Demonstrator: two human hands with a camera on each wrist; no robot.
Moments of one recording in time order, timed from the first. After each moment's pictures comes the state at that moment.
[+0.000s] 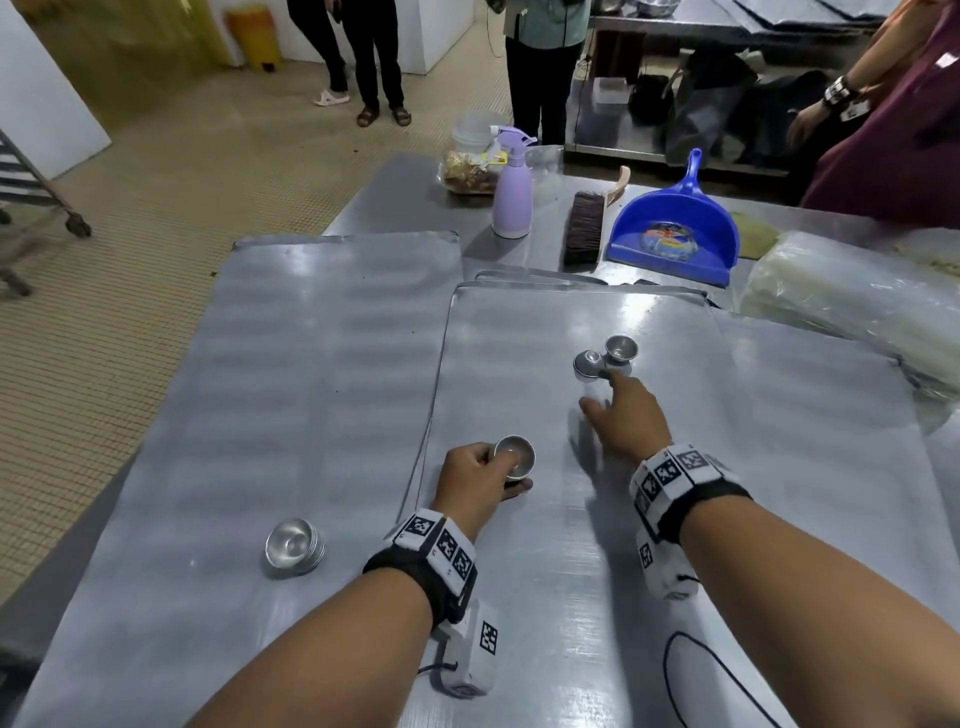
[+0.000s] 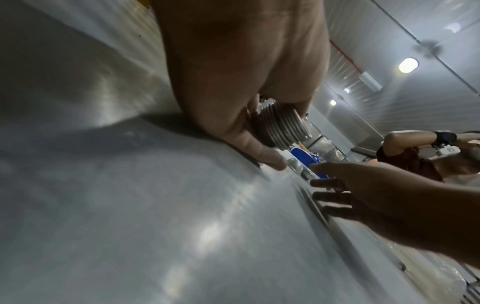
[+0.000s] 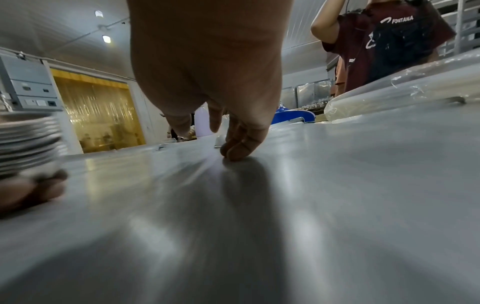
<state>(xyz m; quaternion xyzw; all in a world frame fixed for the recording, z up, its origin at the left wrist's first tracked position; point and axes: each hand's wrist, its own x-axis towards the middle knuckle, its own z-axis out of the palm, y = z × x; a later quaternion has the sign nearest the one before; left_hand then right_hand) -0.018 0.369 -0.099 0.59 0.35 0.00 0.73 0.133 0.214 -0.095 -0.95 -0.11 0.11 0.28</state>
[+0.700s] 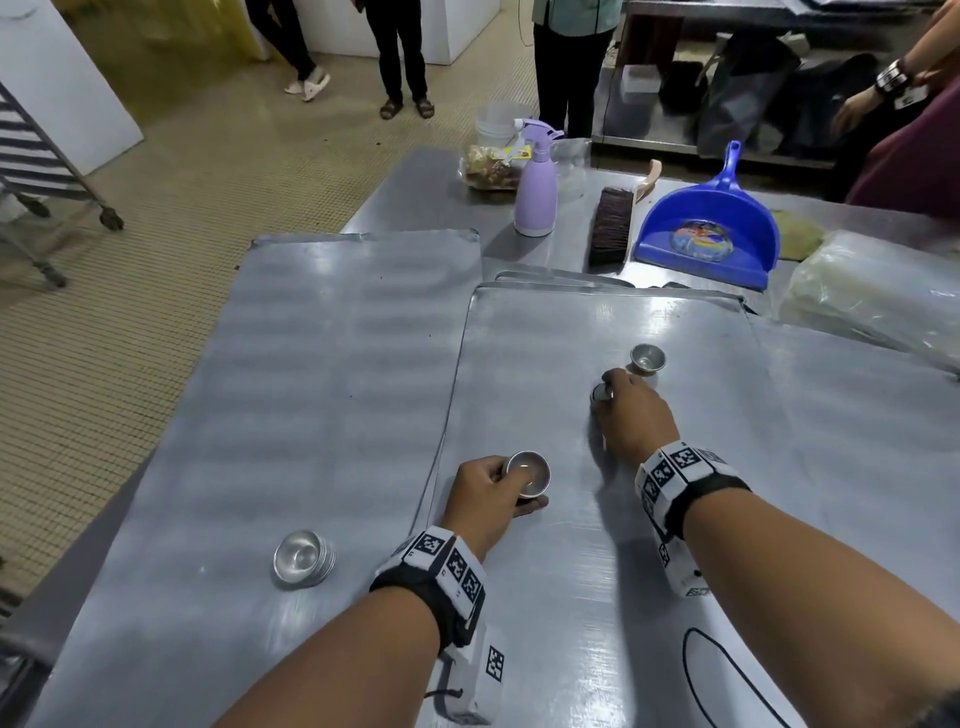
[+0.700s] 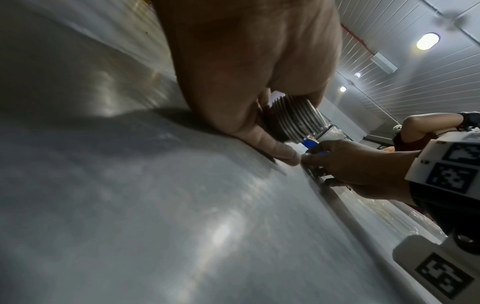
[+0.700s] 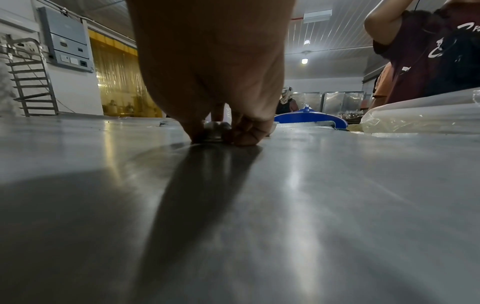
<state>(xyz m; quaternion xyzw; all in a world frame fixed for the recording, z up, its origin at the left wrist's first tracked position) -0.018 0.373 -0.106 0.58 0.33 0.00 0.74 0.159 0.234 -0.117 -0.96 -0.17 0.10 0.18</state>
